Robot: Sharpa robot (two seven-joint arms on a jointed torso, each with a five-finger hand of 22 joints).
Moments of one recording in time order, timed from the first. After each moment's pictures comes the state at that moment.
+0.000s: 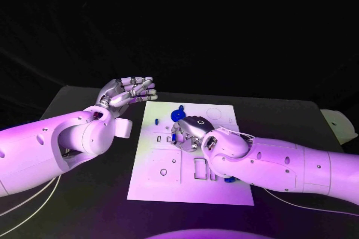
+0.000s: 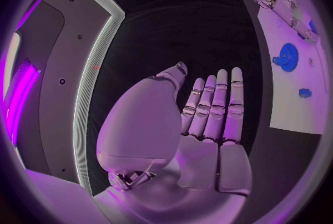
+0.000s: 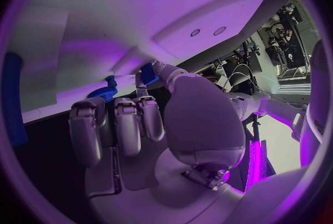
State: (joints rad) left arm 1.21 -0.93 -0.02 1.64 0.01 -0.38 0.45; left_hand 1.46 -0.13 0.34 0.20 0.08 0.83 0.21 0.20 0.14 0.96 0.19 0.08 0.07 0.94 0.15 0.25 0.20 0.18 0.89 0.26 0.24 0.07; right arm 1.12 -0.55 -0.14 1.49 -1.63 -0.45 -0.32; right_hand 1.25 -0.17 0.47 0.18 0.11 0.92 0.14 0.27 0.45 1.47 0.05 1.45 1.31 1.47 -0.02 1.57 1.31 0.01 1.47 0.08 1.57 1.31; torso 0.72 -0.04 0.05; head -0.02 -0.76
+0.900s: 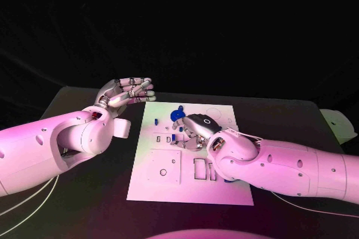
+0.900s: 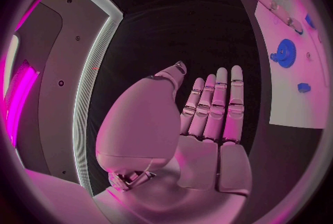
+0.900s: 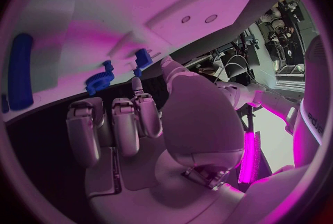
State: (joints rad) left arm 1.21 -0.93 -0.02 1.62 -0.02 -0.38 0.43; left_hand 1.44 -0.14 0.34 0.19 0.08 0.85 0.21 0.21 0.14 1.01 0.18 0.08 0.07 1.00 0.14 0.28 0.23 0.18 0.94 0.25 0.26 0.08; right arm 1.12 -0.63 -0.13 1.59 -1.63 -0.57 -0.30; right_hand 1.30 -0.18 0.24 0.29 0.07 0.84 0.17 0.19 0.39 1.44 0.09 1.41 1.31 1.46 0.01 1.57 1.31 0.01 1.47 0.12 1.57 1.31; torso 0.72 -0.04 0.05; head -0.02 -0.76
